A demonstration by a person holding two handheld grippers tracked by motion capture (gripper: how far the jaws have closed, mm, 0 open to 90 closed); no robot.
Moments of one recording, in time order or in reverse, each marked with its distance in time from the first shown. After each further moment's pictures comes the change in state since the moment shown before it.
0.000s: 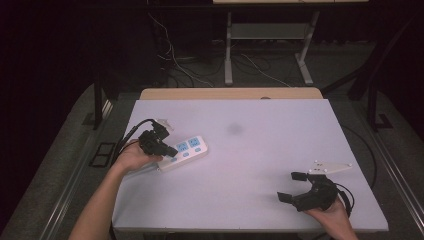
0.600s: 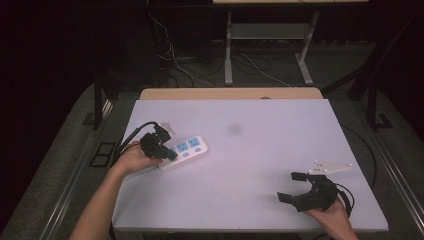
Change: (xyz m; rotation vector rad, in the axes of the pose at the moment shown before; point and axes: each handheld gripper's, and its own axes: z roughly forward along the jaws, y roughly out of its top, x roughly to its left) left arm -0.004 -0.004 0.007 0.046 0.027 0.053; right arm 0.000 0.000 0.000 0.001 0.003 -0.001
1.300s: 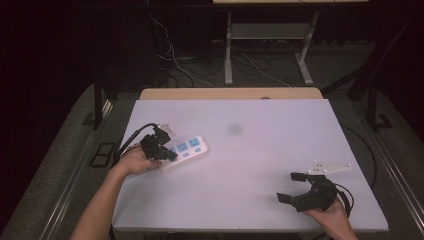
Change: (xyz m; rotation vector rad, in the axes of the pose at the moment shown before) left arm -0.002 -0.004 0.001 -0.026 0.020 -0.032; right arm 0.001 0.000 0.001 0.001 0.003 0.000
